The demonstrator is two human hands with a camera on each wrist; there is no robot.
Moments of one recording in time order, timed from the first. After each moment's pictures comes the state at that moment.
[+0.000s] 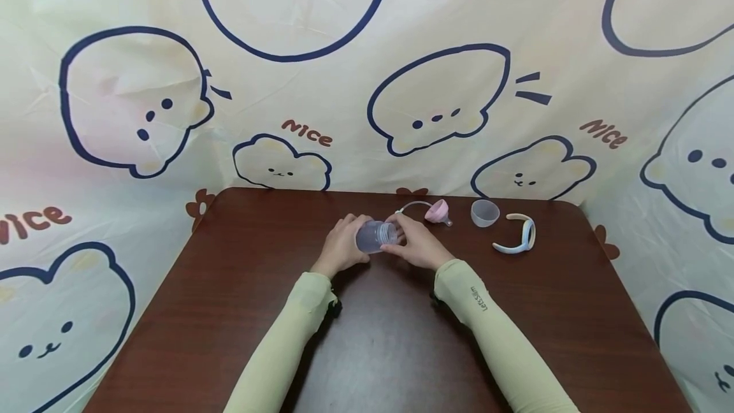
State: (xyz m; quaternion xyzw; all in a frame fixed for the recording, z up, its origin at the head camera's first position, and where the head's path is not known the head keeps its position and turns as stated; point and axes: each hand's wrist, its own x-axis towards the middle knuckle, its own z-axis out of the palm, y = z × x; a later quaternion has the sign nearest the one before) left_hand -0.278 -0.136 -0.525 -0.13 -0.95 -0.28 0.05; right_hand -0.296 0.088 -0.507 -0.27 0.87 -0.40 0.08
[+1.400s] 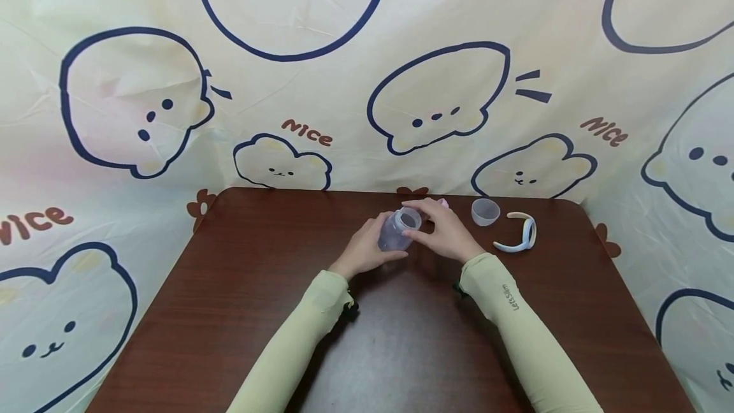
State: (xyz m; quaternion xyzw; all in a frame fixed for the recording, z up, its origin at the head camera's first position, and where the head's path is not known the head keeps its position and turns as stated) left_hand -0.269 -0.094 -0.516 -0.17 -0.91 -0.37 -0.01; right_hand -0.291 0.132 -0.467 -0.28 0.88 -0.37 -0.01
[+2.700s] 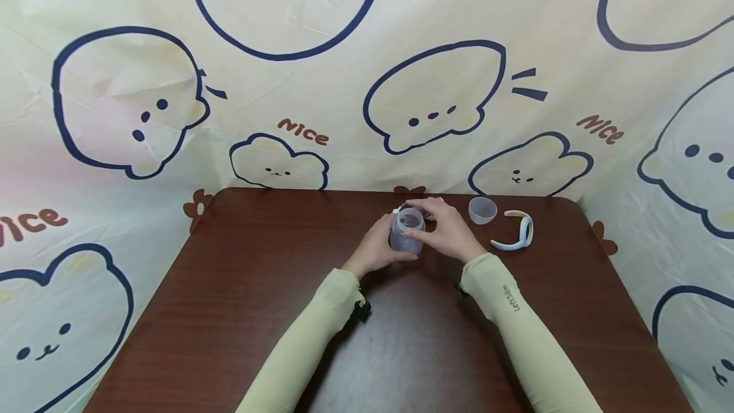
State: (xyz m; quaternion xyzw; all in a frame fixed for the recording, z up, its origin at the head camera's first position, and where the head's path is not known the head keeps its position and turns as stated) left_hand -0.279 -0.067 -0.522 -0.17 -0.89 -0.42 -0.03; right_hand -0.288 0.140 -0.461 -0.26 0.89 -0.38 -0.01
